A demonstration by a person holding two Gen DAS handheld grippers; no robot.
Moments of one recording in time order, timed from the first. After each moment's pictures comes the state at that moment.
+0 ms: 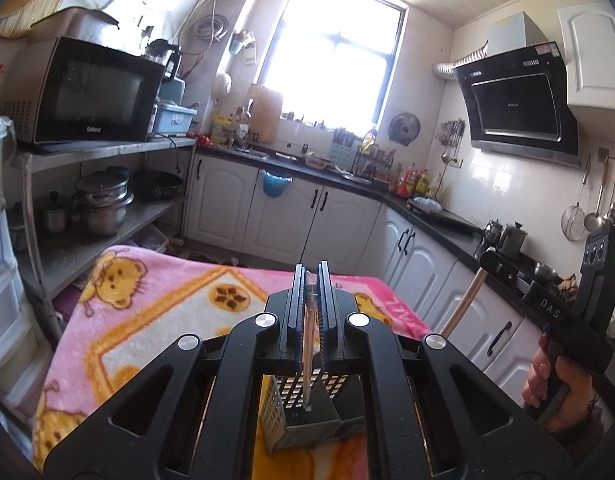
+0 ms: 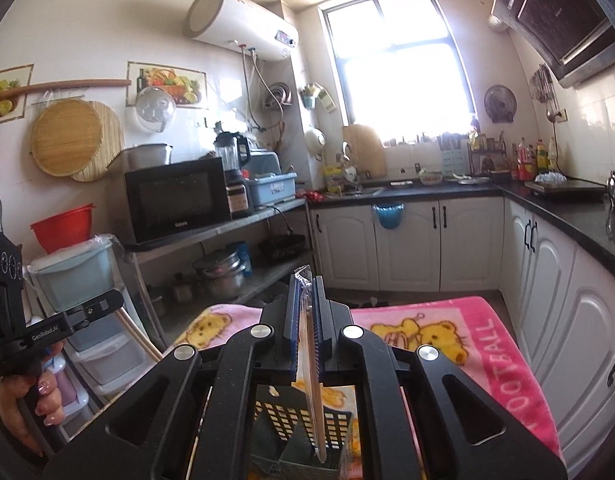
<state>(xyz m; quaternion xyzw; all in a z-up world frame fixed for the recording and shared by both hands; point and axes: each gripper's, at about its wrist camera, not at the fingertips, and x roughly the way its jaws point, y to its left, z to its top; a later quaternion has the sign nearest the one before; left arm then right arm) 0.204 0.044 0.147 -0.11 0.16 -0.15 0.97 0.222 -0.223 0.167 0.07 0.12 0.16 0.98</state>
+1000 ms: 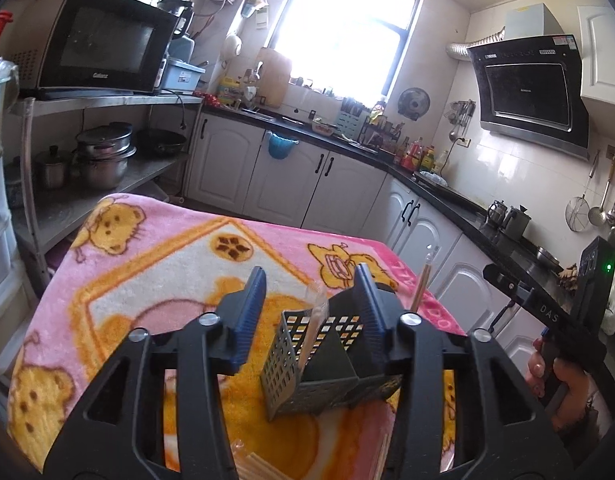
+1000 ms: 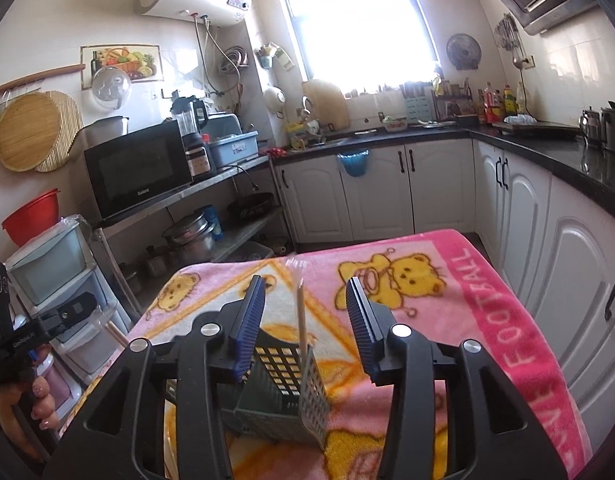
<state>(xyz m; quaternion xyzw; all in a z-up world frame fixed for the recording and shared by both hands) 0.208 0.050 0.097 -0.14 0.21 -0.15 0.96 0.220 -0.248 0.101 0.10 0.19 0.12 0.97</state>
